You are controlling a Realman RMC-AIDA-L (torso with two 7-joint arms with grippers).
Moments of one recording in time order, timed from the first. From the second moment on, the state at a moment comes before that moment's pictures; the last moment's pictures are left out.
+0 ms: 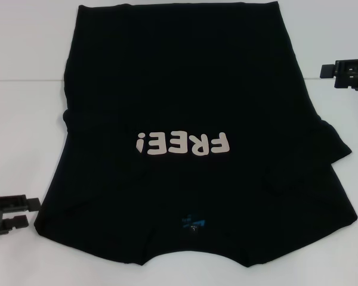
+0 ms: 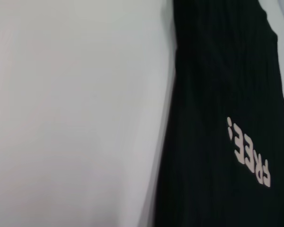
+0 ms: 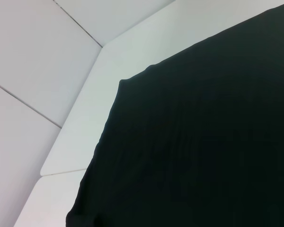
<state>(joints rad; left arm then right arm) -0.41 -1.94 0.36 0.66 2.38 1.55 -2.43 0.75 1.84 -0.58 -0.65 -2.19 -1.38 2.39</state>
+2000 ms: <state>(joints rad) -0.51 -1.97 0.43 0.60 2.38 1.42 -2.46 0.75 1.83 -0.57 -0.65 -2.19 -1.36 2.40</state>
